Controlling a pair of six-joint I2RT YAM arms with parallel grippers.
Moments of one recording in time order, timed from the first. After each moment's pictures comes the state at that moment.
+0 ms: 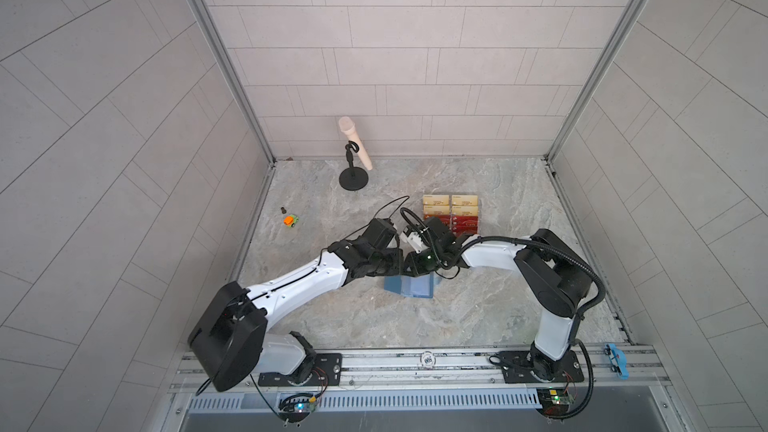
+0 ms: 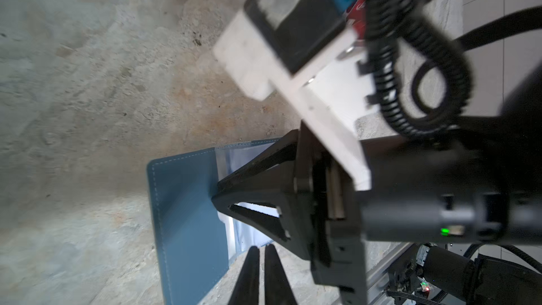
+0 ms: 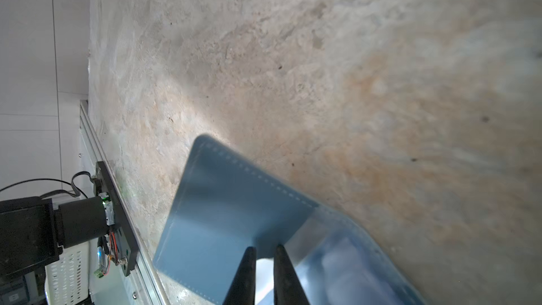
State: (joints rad) left arm -0.72 1.38 0.83 -0.39 0.20 -0.68; right arm 0.68 1.83 0.99 -0.13 -0.54 0.49
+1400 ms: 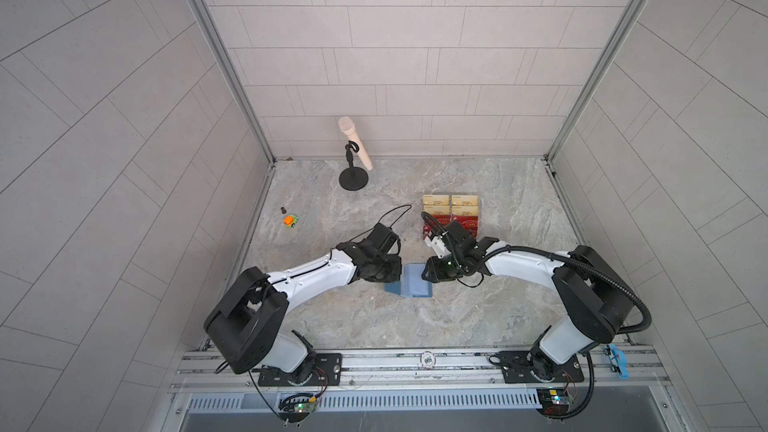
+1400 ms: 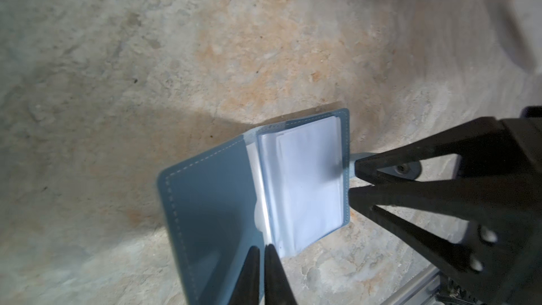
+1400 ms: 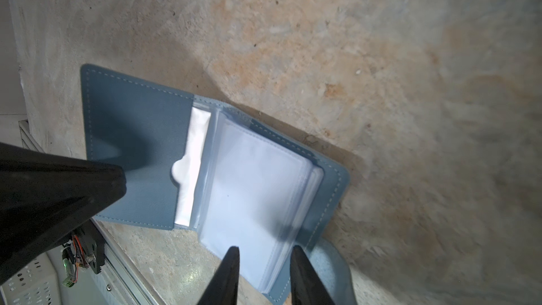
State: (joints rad) left arm -0.71 1.46 0.80 -0.45 0.18 -0.61; right arm 0.65 1.61 0.84 -0.31 -0.38 0.53
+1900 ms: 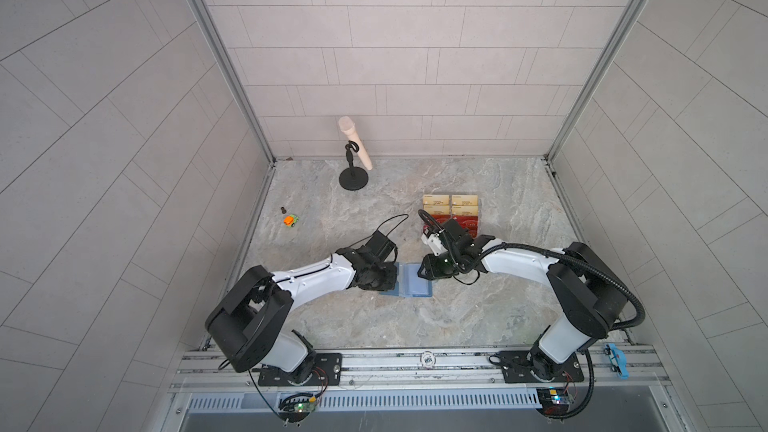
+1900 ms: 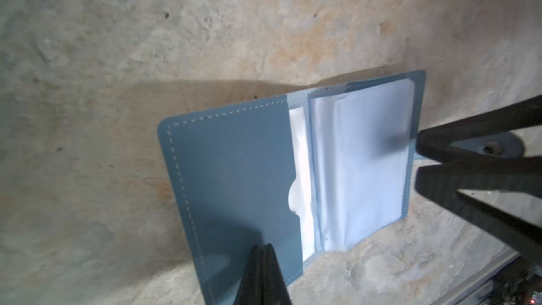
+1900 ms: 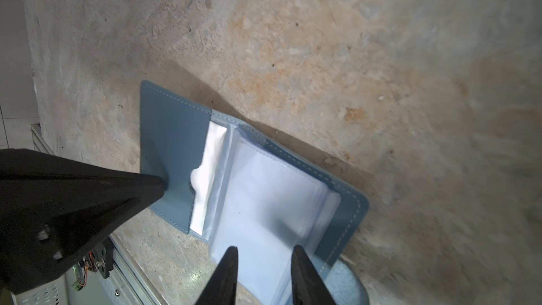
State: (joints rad) left arm -0.71 1.47 0.72 -0.43 0.16 -0.60; right arm 0.65 1.65 0.88 -0.30 -0.39 0.54
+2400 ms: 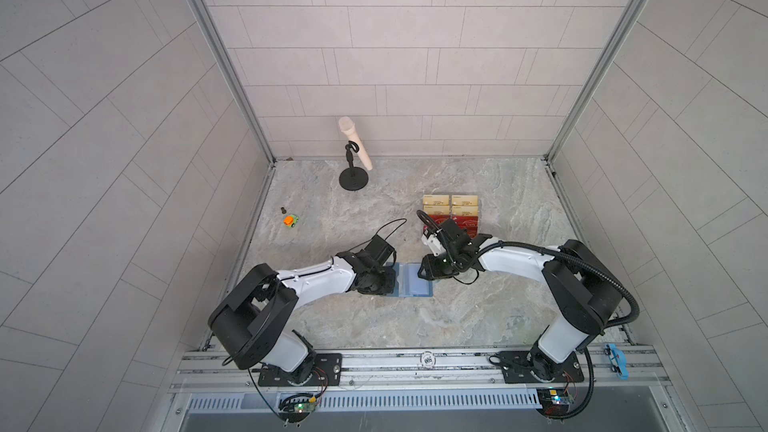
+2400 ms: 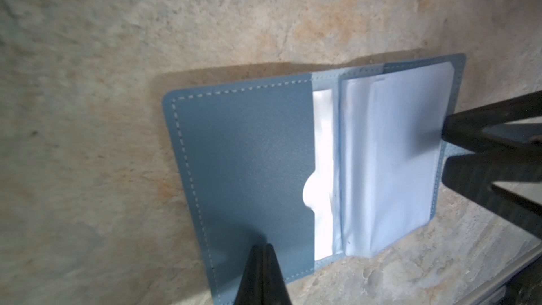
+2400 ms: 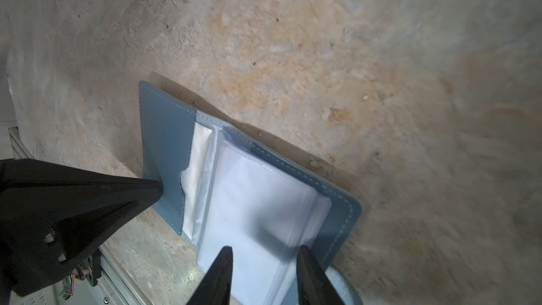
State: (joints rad) left arm -0.71 1.49 0.69 -0.38 0.17 -0.62; right arm 0.65 1.67 0.90 -0.33 -0.36 0.53
